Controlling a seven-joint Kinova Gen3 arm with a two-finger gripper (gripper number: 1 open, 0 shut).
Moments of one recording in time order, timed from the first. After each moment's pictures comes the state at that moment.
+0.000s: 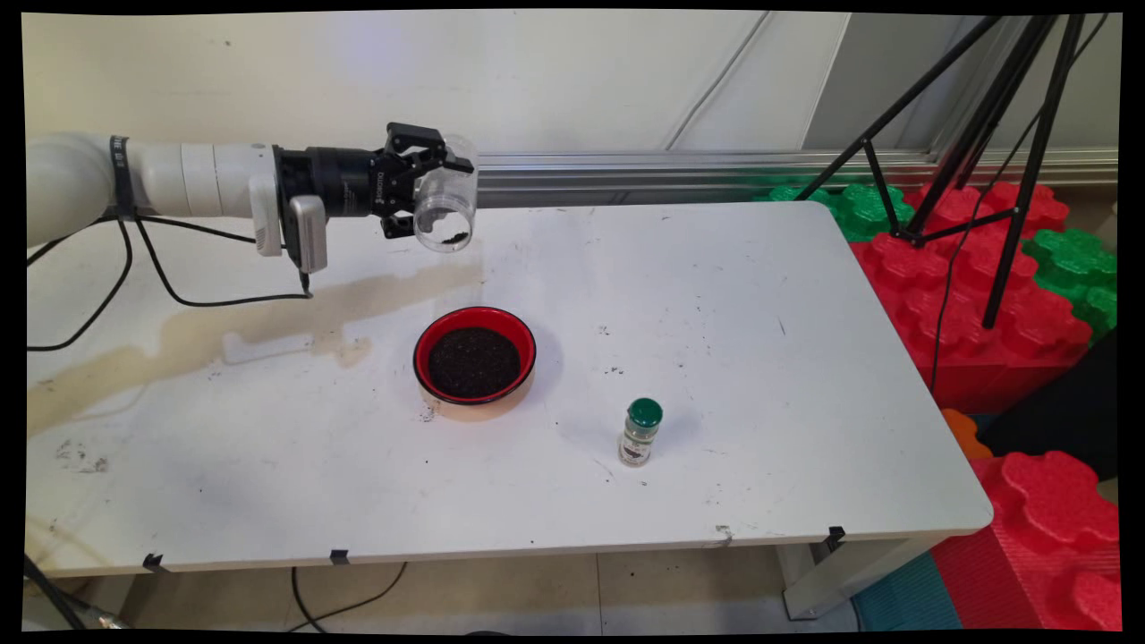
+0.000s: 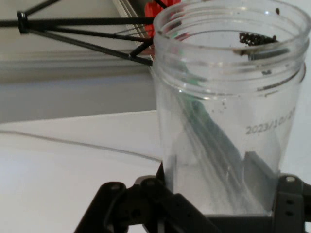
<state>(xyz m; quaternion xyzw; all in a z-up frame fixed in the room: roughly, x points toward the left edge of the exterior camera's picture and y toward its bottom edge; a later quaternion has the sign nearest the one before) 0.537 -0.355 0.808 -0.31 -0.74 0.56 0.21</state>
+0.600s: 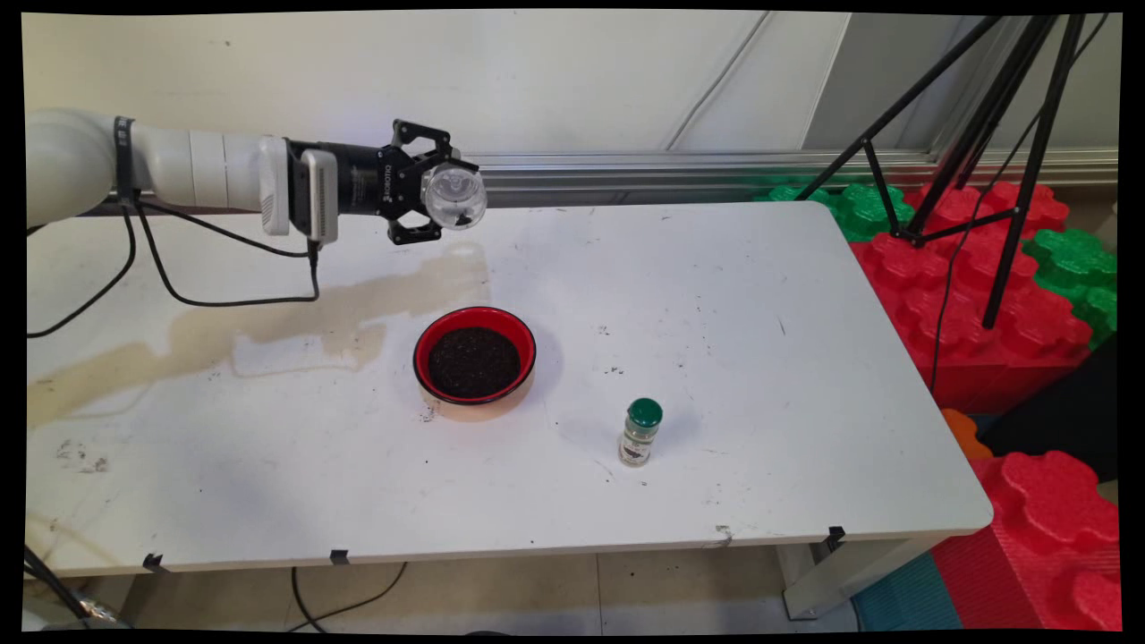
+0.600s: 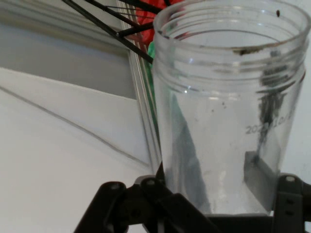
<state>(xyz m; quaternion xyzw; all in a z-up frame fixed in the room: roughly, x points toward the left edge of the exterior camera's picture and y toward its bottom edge) 0.522 -0.358 0.824 -0.17 -0.81 0.49 0.28</state>
